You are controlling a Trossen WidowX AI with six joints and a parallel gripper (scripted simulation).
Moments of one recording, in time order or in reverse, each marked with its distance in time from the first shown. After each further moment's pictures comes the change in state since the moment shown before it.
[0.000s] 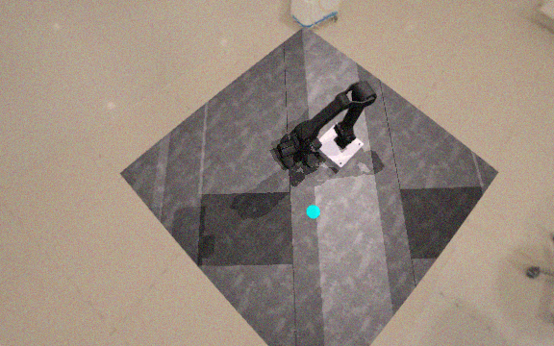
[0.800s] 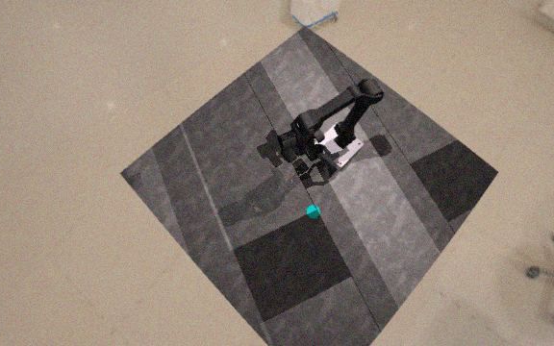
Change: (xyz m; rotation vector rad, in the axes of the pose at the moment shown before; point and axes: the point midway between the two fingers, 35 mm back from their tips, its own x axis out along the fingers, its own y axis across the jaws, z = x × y) arm -0.074 0.002 0.000 -0.004 0.000 0.000
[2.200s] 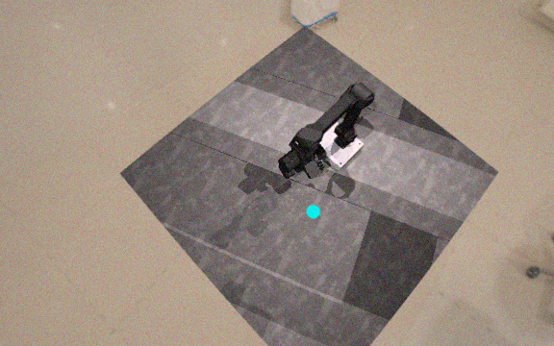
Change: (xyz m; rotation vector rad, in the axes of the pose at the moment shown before) arm -0.036 -0.055 0.064 0.077 -0.017 -0.022
